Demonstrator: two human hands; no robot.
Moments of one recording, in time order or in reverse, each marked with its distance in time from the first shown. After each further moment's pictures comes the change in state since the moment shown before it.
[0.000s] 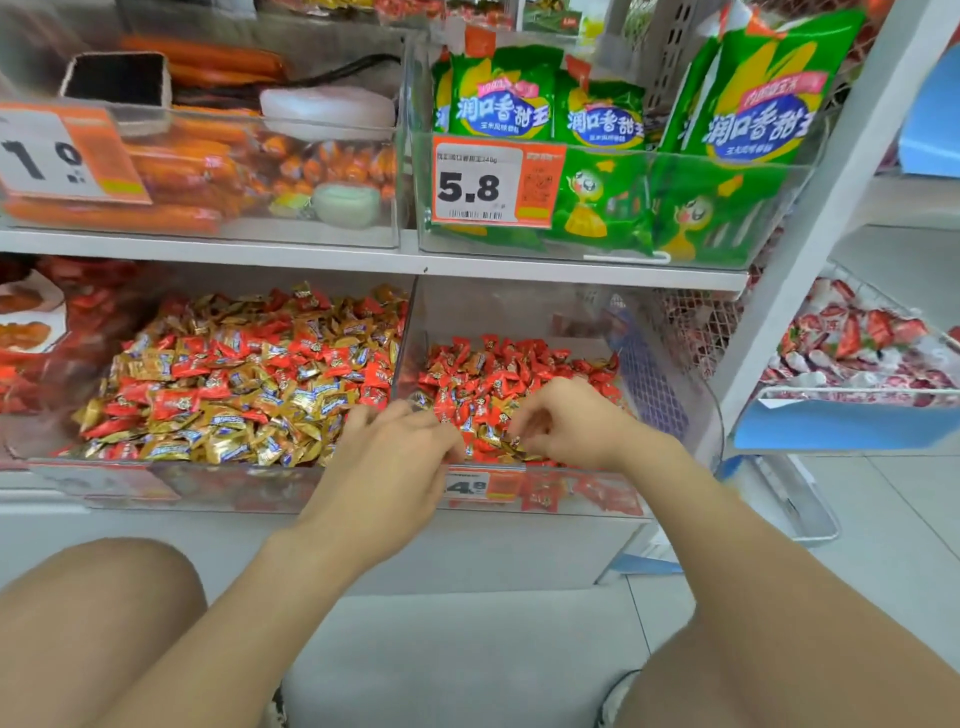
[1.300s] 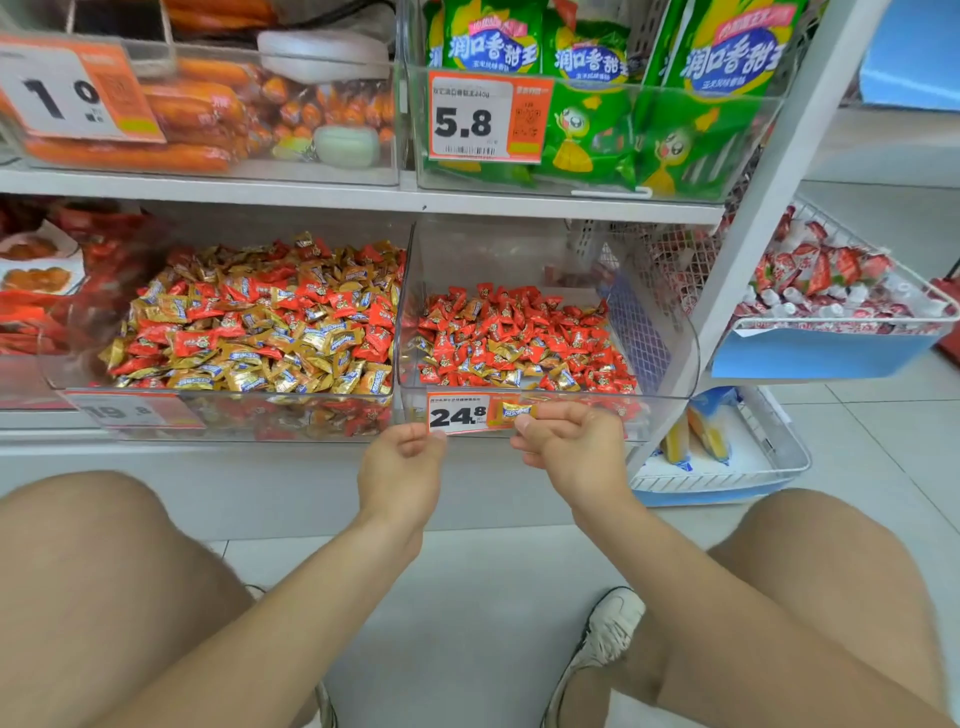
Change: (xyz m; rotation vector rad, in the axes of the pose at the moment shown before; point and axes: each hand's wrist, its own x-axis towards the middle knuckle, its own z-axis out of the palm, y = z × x) left_hand -0.052 0.039 0.068 -1.160 0.180 -1.078; right_hand -0.103 -0.063 0.087 1.139 0.548 0.484
